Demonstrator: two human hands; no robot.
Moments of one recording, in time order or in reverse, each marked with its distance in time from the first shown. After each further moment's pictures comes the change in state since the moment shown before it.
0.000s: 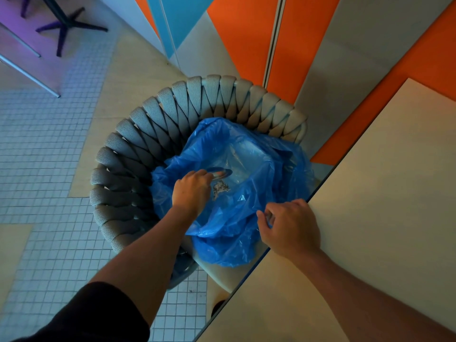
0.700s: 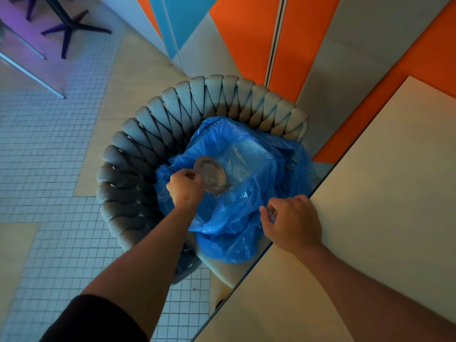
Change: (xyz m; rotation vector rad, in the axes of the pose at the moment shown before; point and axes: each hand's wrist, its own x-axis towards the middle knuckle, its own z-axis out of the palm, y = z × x) left_hand -0.001 0.003 -0.010 -0.792 0.168 -0.903; right_hand 0.001 0.001 0.003 -0.010 -0.006 -0.015
